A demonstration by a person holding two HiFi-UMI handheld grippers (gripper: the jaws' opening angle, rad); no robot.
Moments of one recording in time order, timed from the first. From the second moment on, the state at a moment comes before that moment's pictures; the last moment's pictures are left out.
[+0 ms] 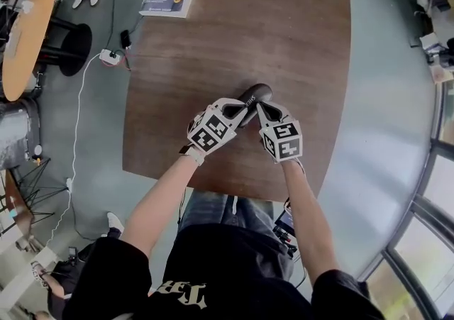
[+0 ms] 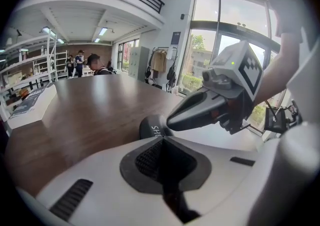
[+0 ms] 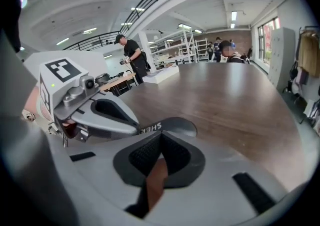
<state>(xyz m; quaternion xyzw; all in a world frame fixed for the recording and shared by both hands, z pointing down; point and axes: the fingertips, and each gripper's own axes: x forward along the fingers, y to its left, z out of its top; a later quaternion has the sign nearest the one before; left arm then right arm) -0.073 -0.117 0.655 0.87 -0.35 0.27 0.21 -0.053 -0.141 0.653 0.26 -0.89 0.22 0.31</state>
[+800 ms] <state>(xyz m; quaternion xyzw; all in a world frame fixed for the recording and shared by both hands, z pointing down) -0.076 -0.117 0.657 0.86 -0.37 0.29 0.23 -0.070 -0.041 0.706 0.12 -0.90 0.20 0.37</state>
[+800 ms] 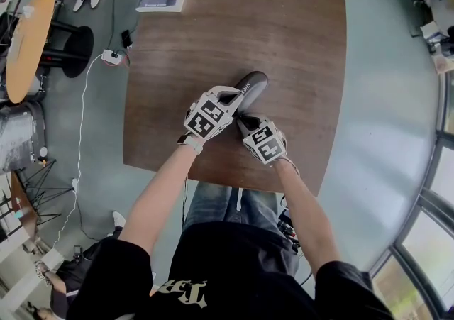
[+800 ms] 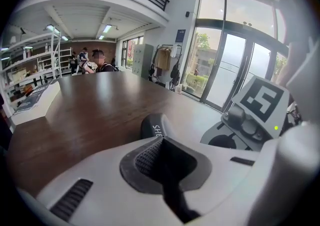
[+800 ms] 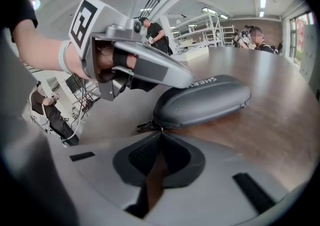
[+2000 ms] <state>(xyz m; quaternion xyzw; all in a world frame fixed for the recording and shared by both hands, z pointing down) -0.075 -0.116 0.659 0.85 -0.35 0.28 0.28 -0.076 -0.034 0.704 0.32 -0.81 0.32 0.36</state>
